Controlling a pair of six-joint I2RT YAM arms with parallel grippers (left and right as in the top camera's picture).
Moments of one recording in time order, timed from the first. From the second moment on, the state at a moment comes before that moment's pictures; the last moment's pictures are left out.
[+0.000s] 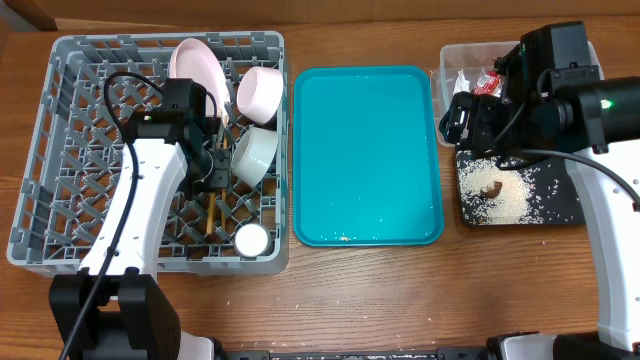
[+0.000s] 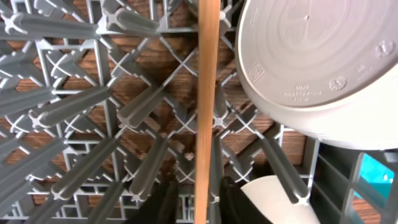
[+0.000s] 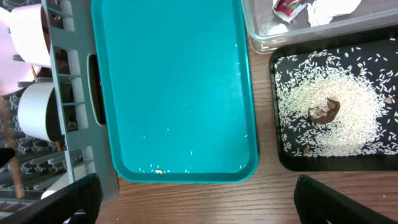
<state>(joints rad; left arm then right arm) -0.02 1.64 1.34 -1.12 -0.04 -0.02 0.13 1.54 1.79 -1.40 -0.20 0.33</state>
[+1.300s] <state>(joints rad) -0.02 1.29 1.49 -1.28 0.04 -0.16 0.15 1.52 1.79 -1.40 -0.20 0.33</state>
